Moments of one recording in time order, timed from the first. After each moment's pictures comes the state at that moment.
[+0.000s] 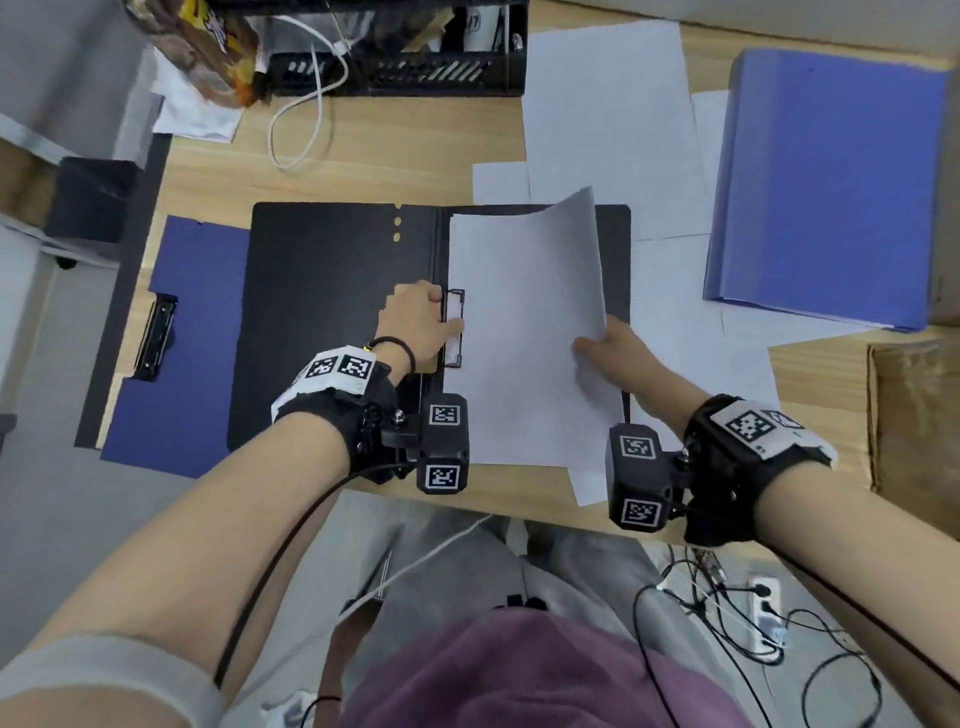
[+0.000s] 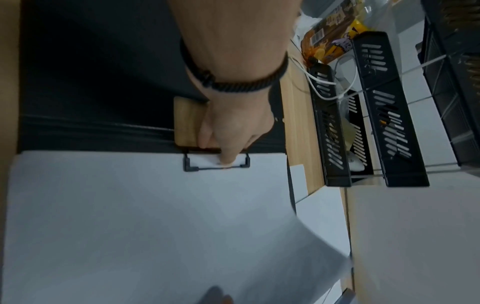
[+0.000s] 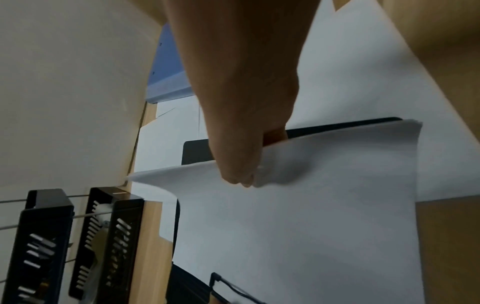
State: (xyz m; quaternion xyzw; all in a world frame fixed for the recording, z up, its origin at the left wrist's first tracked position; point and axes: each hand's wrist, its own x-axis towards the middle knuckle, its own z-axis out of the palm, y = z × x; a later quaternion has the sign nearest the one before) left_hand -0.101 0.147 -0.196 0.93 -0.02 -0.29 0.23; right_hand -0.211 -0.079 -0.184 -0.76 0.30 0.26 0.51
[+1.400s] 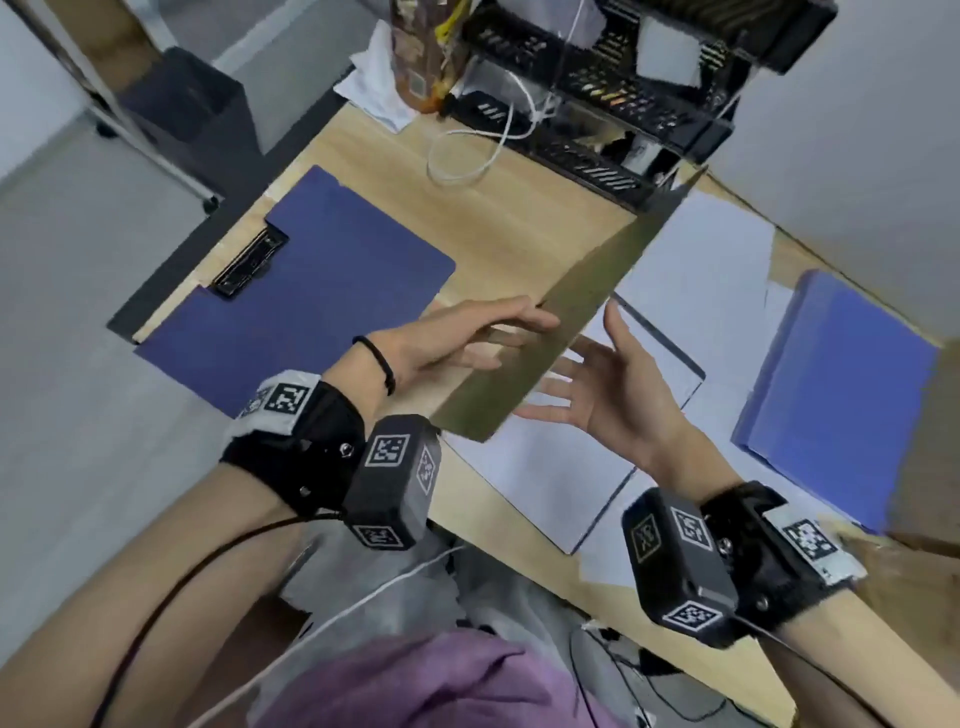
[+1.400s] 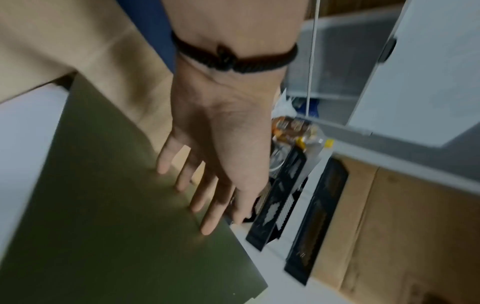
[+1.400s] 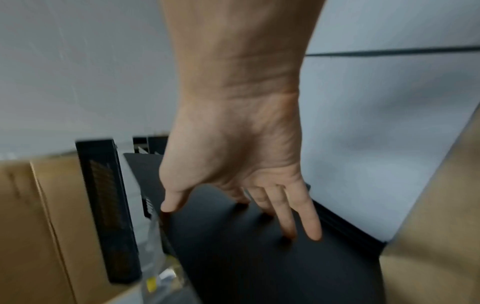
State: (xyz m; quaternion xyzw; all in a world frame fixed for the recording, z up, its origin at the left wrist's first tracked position) left_hand -0.108 0.223 -0.092 0.61 -0.04 -0.45 0.65; right_hand -0.159 0.027 -0.071 -0.47 0.24 0.33 0.78
